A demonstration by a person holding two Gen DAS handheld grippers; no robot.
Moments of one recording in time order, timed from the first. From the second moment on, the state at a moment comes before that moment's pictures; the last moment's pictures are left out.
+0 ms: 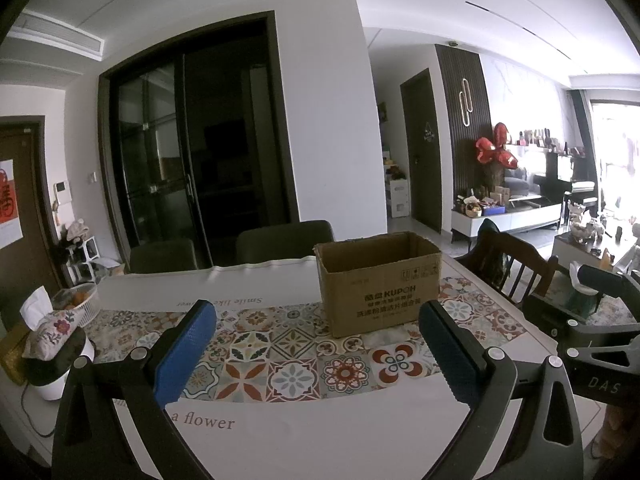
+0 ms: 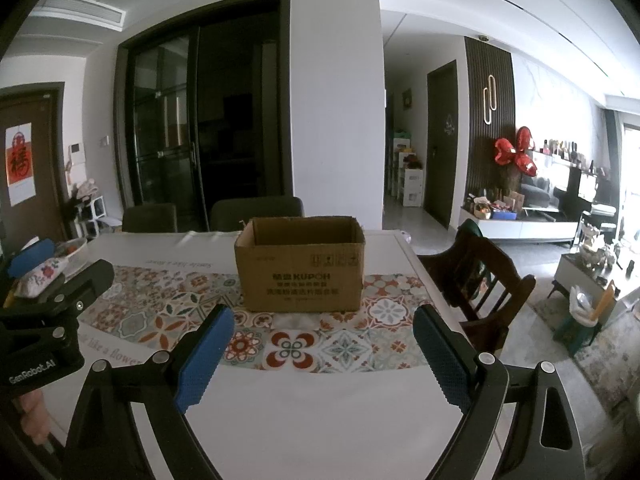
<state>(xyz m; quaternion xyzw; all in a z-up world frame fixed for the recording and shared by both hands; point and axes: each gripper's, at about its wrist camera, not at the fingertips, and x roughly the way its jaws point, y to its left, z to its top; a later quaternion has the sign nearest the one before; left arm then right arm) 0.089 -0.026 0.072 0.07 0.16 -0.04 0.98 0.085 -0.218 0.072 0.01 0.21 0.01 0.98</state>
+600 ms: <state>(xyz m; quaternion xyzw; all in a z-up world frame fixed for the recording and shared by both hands) 0.089 -0.026 0.072 0.07 0.16 -0.04 0.98 0.085 -0.218 0.073 0.01 0.21 0.01 0.98</state>
